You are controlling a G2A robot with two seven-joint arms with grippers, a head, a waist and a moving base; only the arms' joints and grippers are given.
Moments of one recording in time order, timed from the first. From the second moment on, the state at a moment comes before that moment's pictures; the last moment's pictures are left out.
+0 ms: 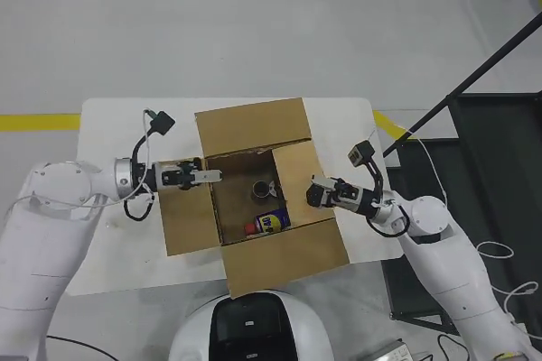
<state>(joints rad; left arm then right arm) 0.89 -1.03 -1.15 -1.54 -0.18 -0.26 -1.18 -1.37 -1.00 1.39 -1.60 0.48 -0.23 0.96</state>
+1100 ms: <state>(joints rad) 0.67 -1.21 -0.72 -1.23 -0.27 -0.15 -0.83 -1.44 -1.00 1.45 -1.57 0.50 -0.24 0.91</state>
